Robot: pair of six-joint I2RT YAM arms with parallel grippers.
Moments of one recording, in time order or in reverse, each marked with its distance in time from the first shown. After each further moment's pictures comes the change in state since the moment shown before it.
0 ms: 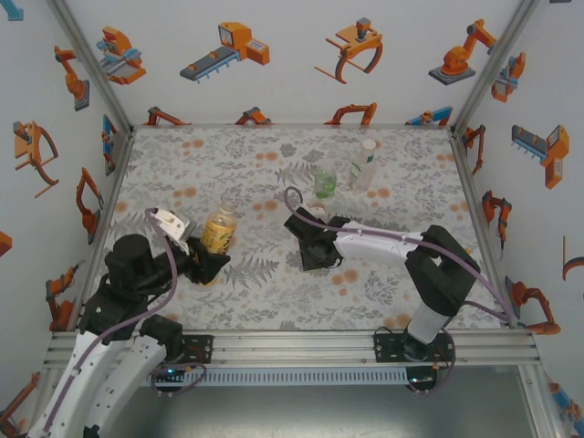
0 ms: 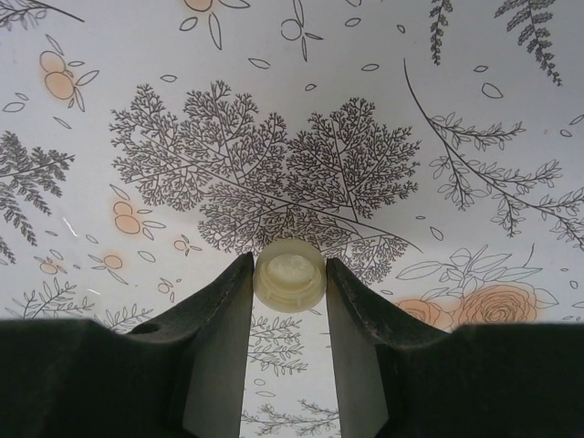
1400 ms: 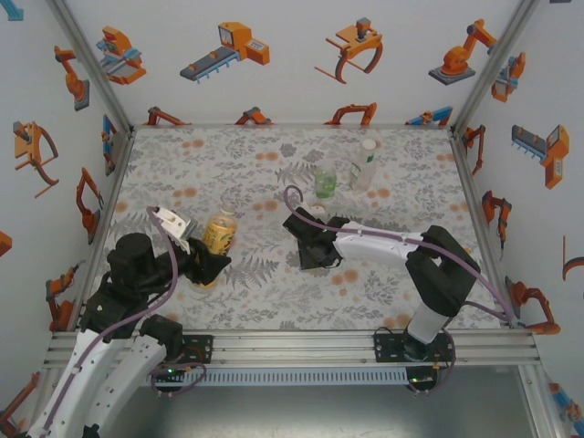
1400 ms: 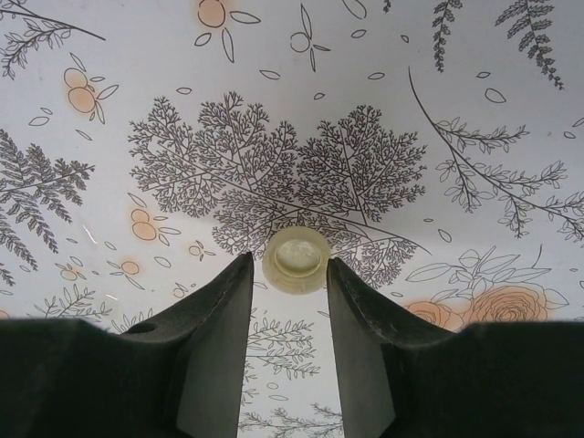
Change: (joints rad) left arm 0.000 0.017 0.000 -0.018 0.003 -0.026; right arm 0.009 -0.006 0.007 0.008 0.014 0.028
